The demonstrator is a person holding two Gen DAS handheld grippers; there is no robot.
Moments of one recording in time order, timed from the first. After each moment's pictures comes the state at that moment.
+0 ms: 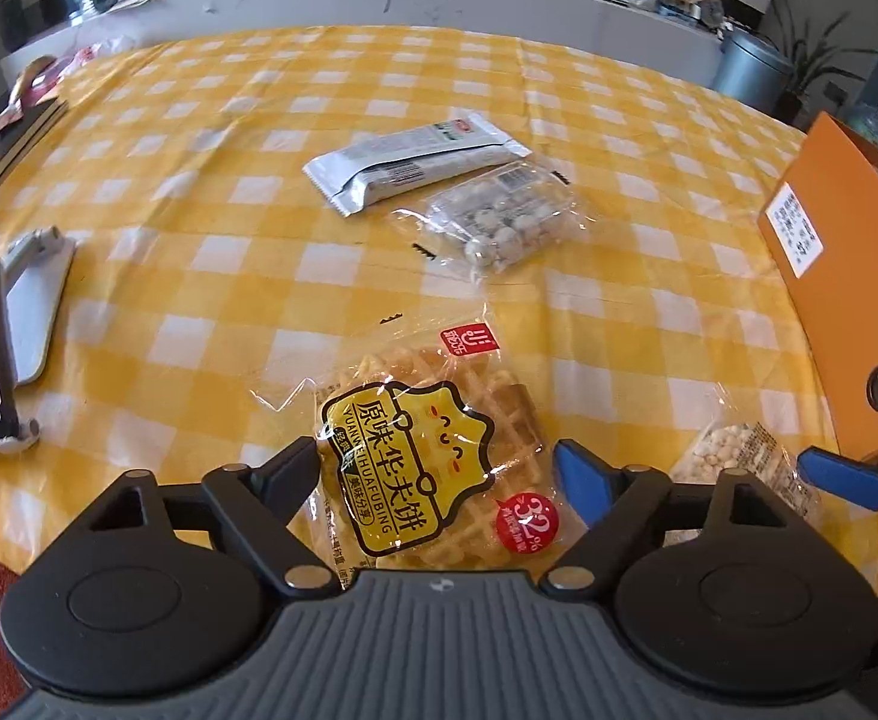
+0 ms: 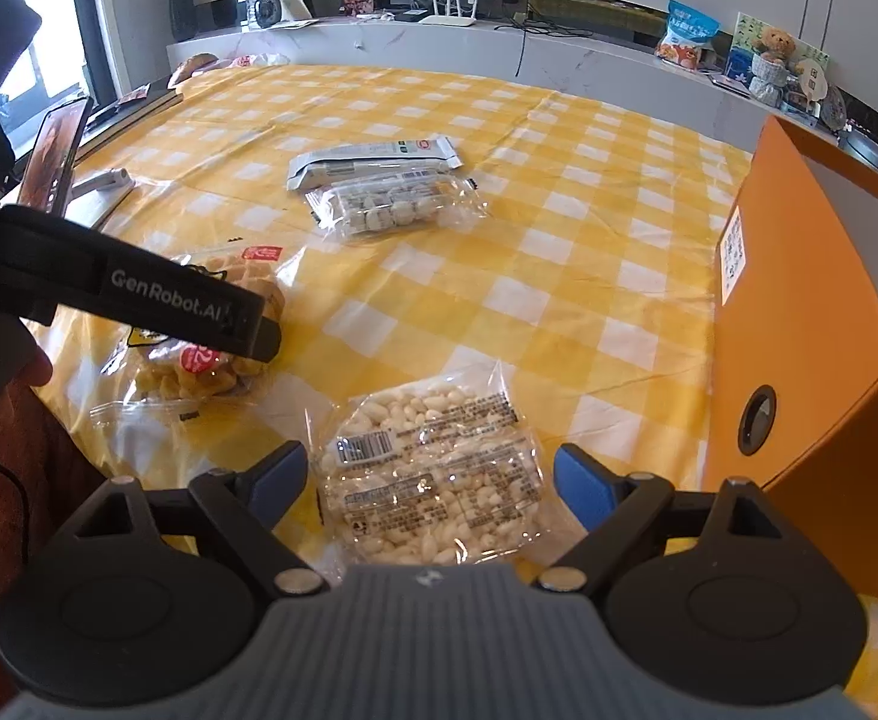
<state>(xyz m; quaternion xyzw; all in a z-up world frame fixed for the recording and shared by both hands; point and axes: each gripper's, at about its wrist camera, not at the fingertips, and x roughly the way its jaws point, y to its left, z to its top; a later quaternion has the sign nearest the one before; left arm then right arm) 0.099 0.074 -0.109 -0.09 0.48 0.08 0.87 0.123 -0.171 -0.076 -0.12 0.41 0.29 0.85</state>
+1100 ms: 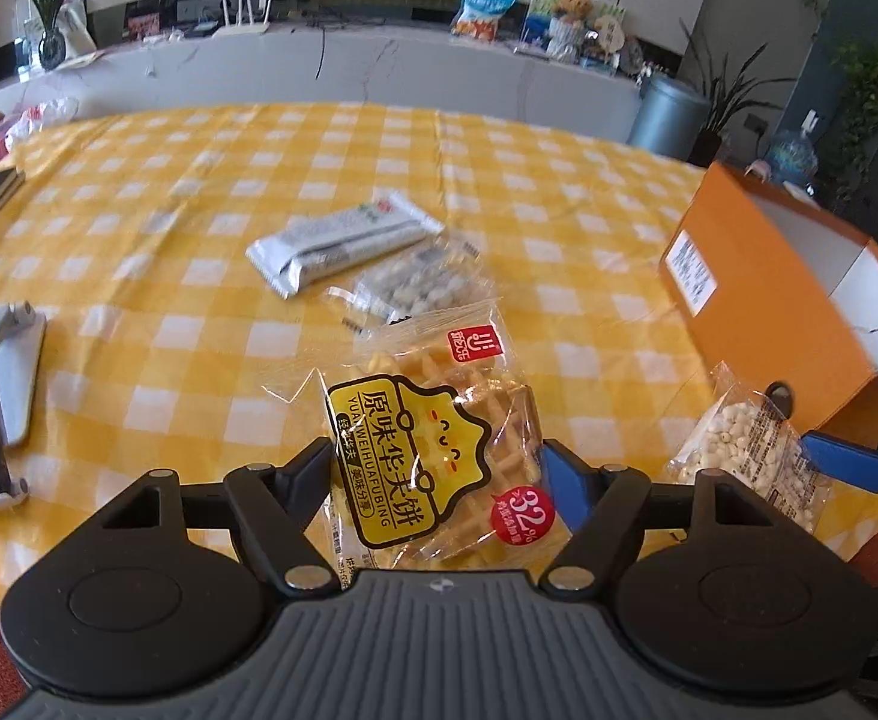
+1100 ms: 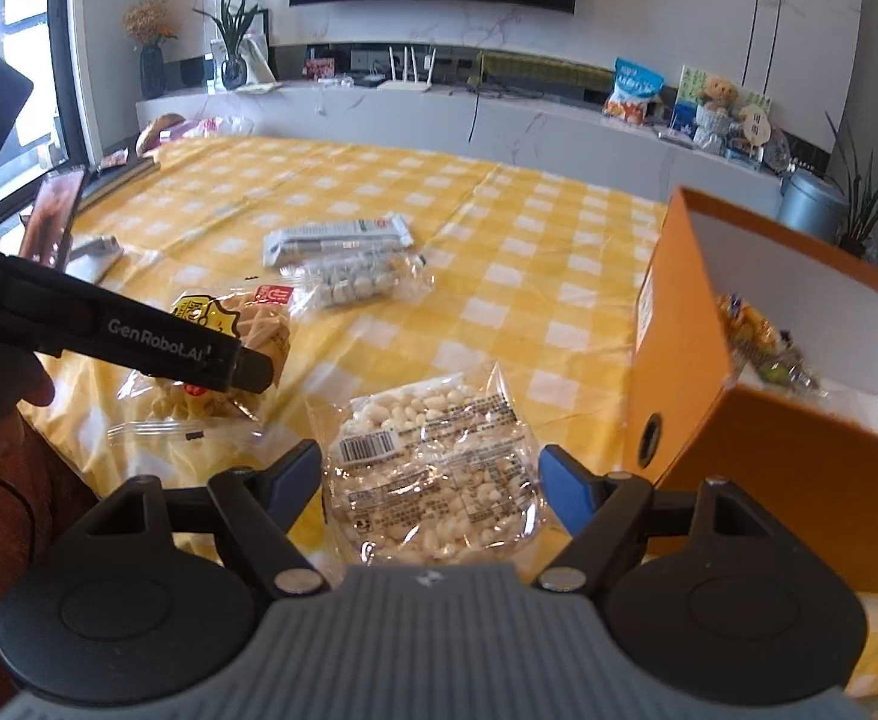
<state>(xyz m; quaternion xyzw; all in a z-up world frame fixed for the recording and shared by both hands) 0.080 0.065 -0.068 -0.09 0.42 0.02 0.90 0.092 -0.200 -0.032 -0.11 0.35 0.26 0.89</state>
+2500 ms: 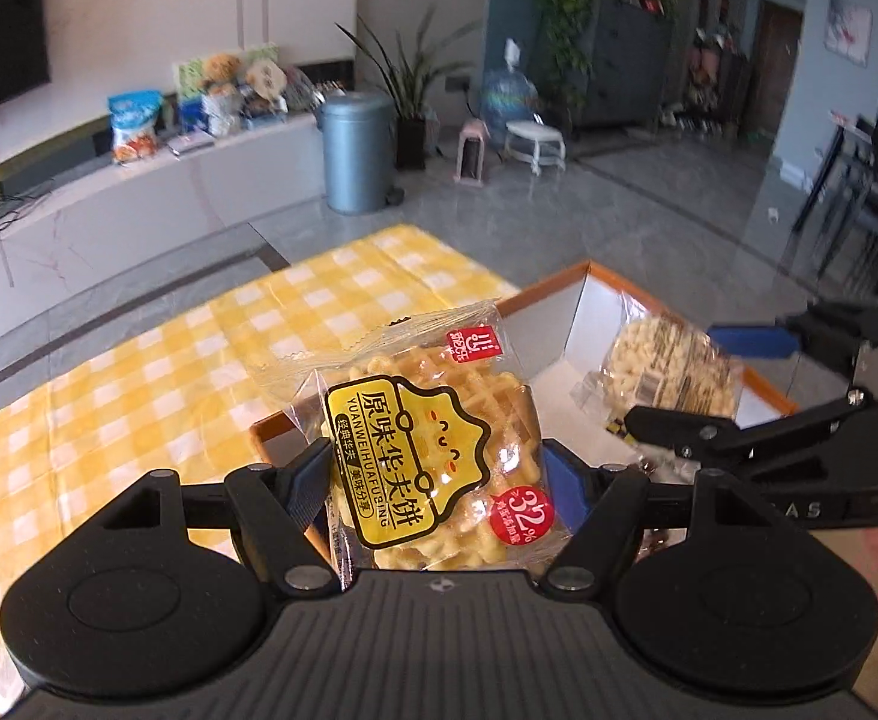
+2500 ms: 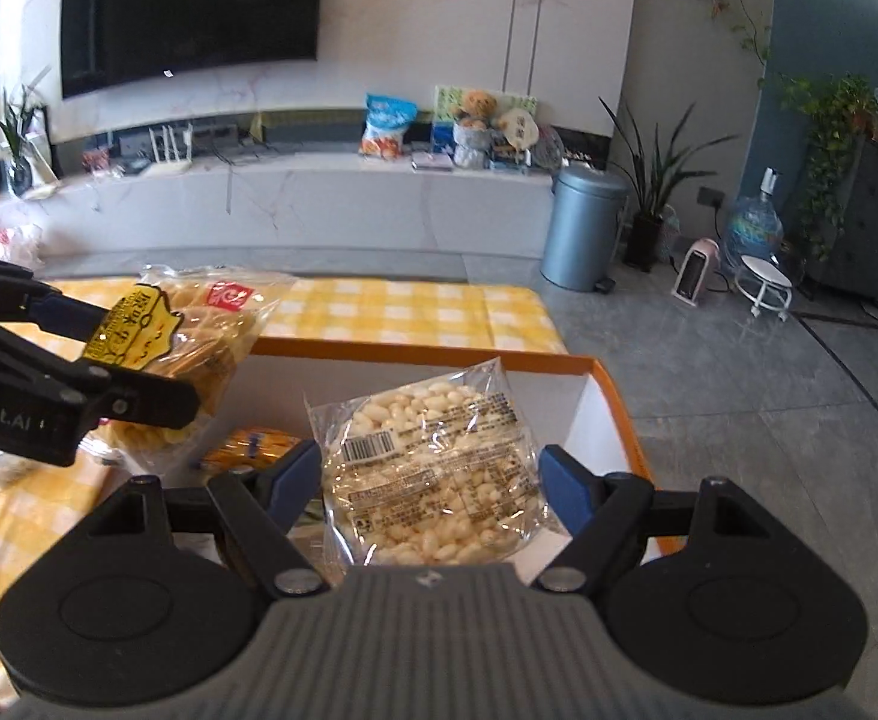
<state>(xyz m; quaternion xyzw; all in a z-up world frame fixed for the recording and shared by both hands) 0.255 -0.129 -0.013 0.08 0.37 -0.25 0.89 0.235 -0.395 0.038 -0.06 0.33 0.07 0.94</state>
